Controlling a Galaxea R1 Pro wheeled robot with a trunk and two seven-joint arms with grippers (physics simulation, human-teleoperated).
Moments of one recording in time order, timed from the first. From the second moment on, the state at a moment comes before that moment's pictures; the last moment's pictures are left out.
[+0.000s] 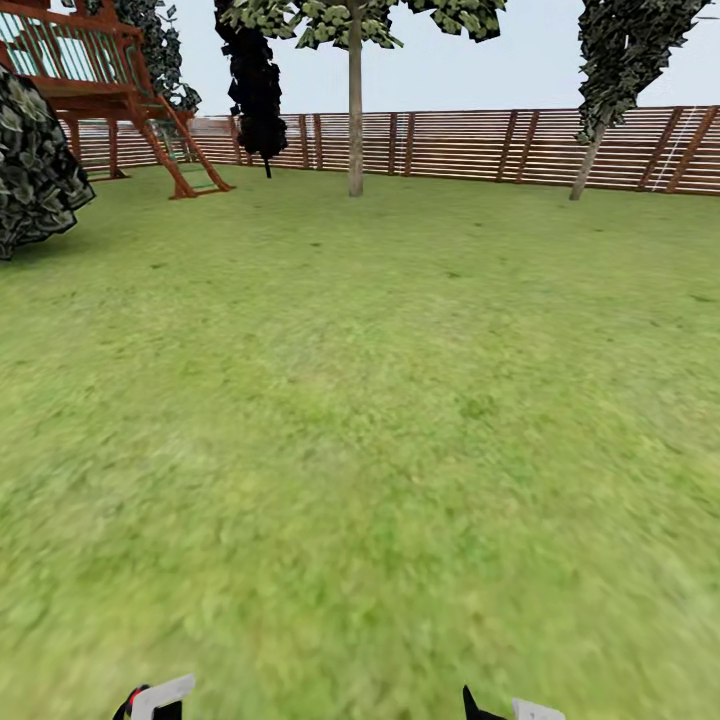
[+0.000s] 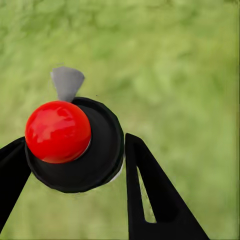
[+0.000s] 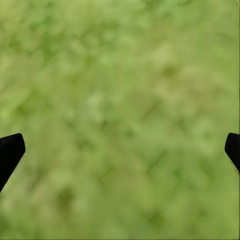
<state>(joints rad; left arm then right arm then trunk) -0.27 0.07 0.06 -0.31 0.07 -0.46 0.31 -0.34 0.05 -1.12 -0.14 0.74 -0.62 0.29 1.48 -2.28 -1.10</state>
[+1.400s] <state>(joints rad) -0.27 0.07 0.06 -0.30 0.07 -0.46 0.31 -0.34 0.05 -1.12 -0.14 0.74 -0.62 0.29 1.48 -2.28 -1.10</state>
